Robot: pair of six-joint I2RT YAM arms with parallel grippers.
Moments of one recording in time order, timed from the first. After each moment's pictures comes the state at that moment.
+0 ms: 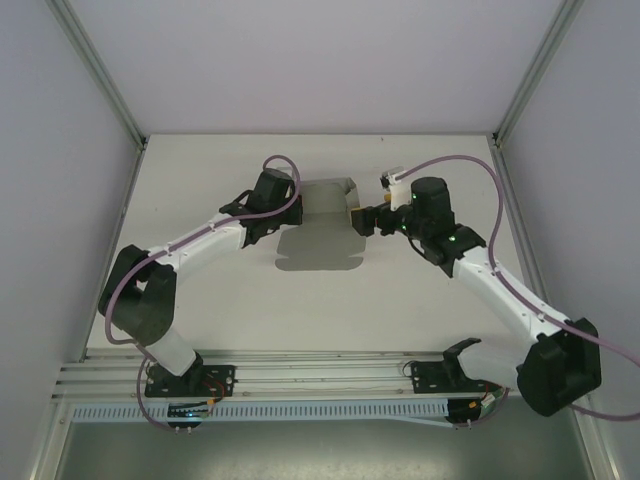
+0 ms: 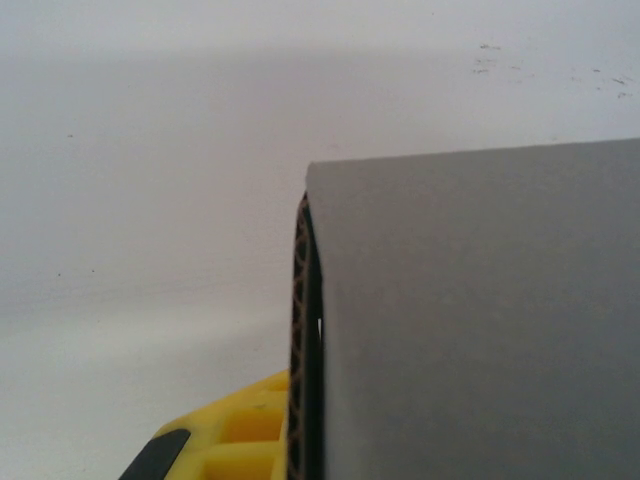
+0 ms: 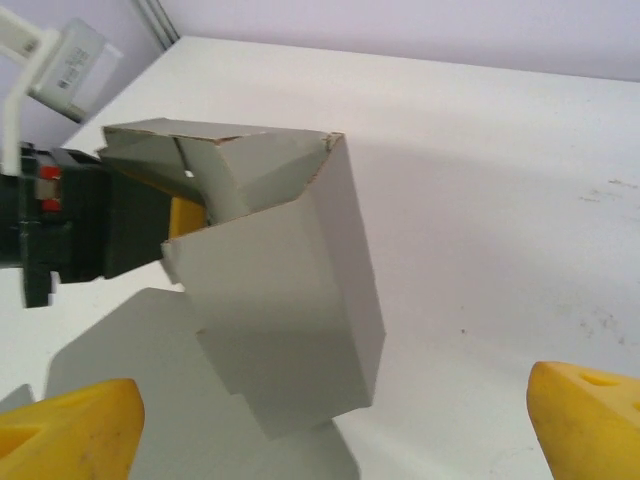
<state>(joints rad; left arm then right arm) -0.58 1.65 1.15 -0.23 -0.07 -0.47 0.47 1.16 0.89 -0.20 -0.26 0.12</state>
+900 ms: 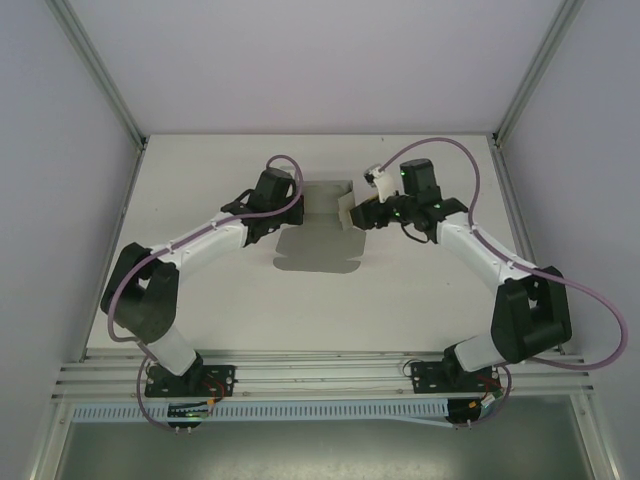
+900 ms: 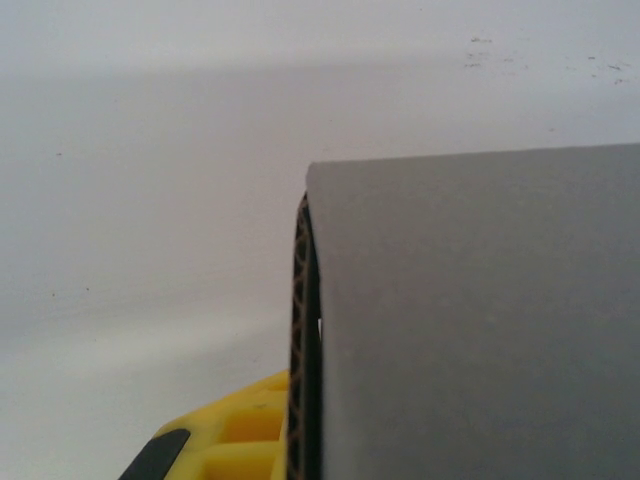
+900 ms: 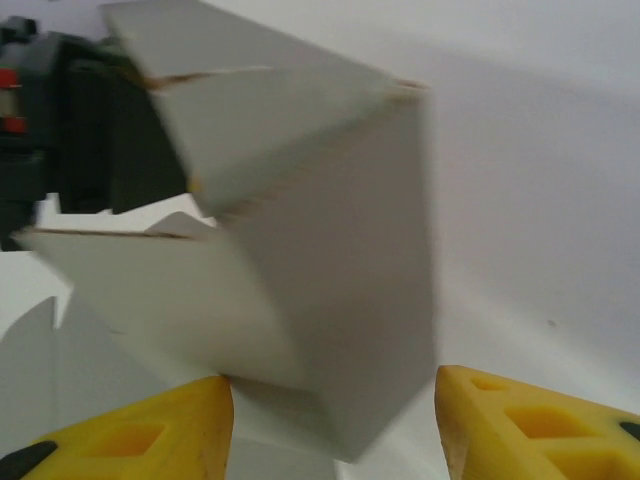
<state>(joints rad) -0.58 1.67 1.16 -0.22 -0.06 -0.42 0.40 1.46 1.07 -0.32 -0.55 -0.05</state>
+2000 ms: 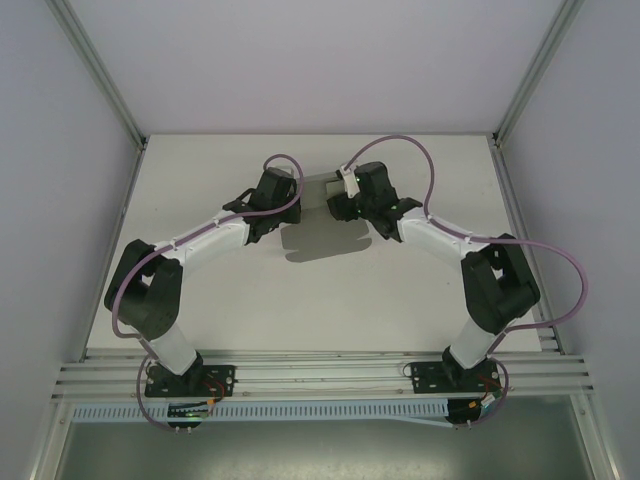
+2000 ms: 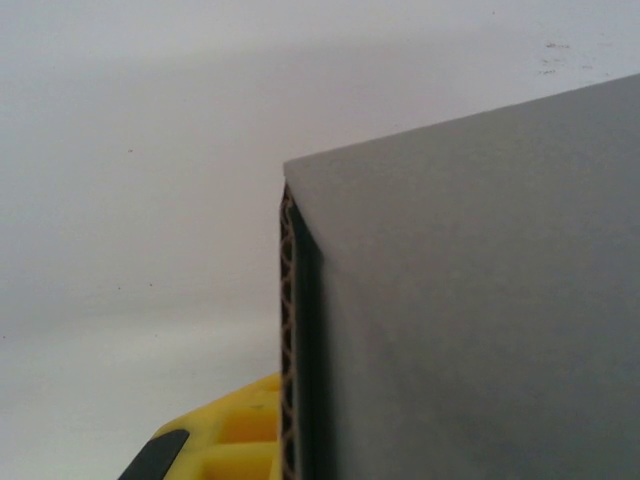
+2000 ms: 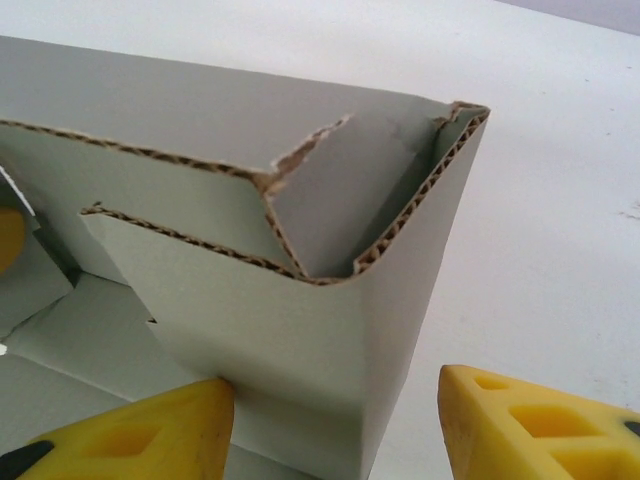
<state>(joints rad) -0.57 1.69 1.17 -0.24 -0.15 -0.43 0.57 1.68 1.14 -0.11 -0.05 0.05</state>
